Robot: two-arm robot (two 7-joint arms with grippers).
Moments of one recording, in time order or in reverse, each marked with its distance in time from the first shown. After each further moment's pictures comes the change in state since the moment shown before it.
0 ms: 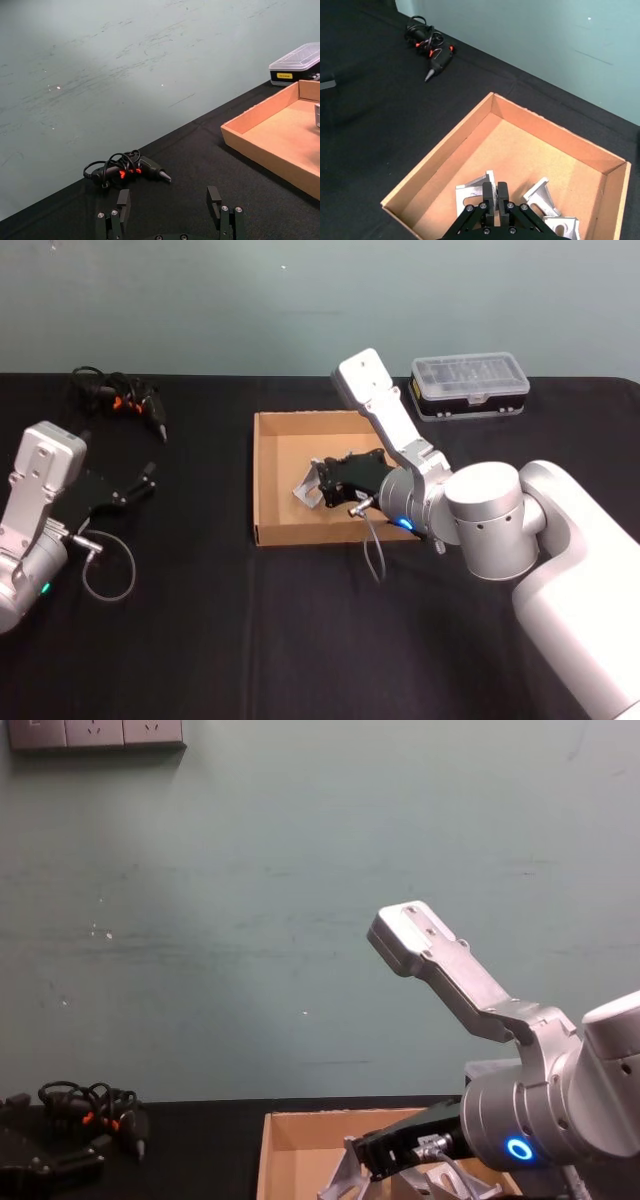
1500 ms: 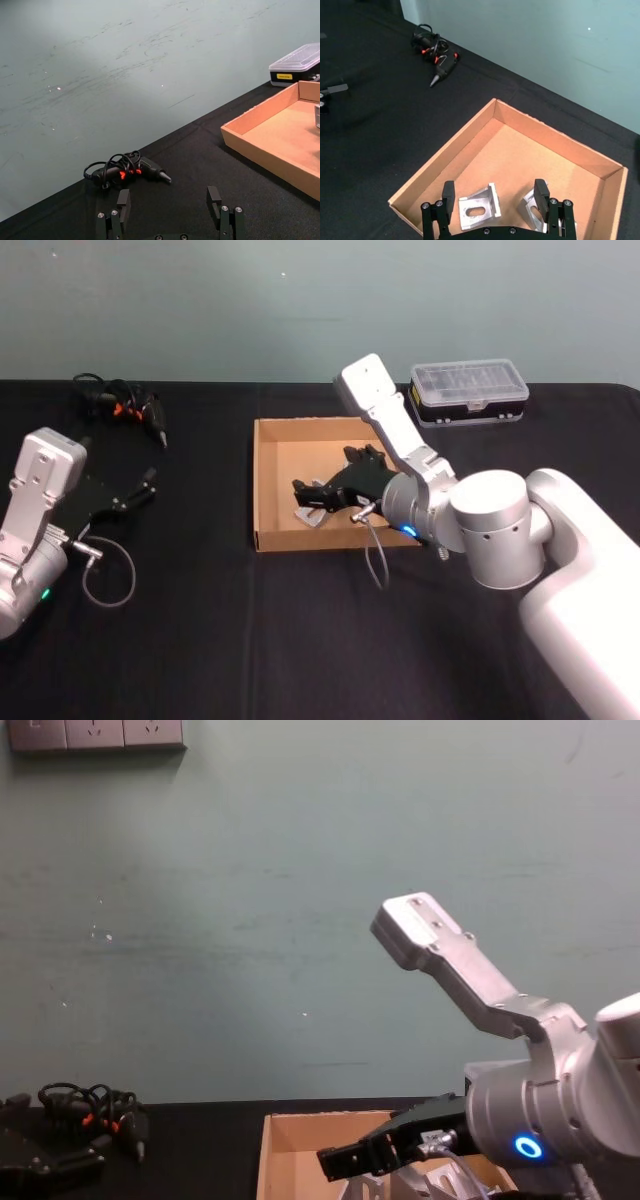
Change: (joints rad) left arm 0.000 0.000 0.000 0.000 0.000 0.000 0.000; right arm -0.017 0.015 0.003 -0.032 -0.004 -0.020 0.015
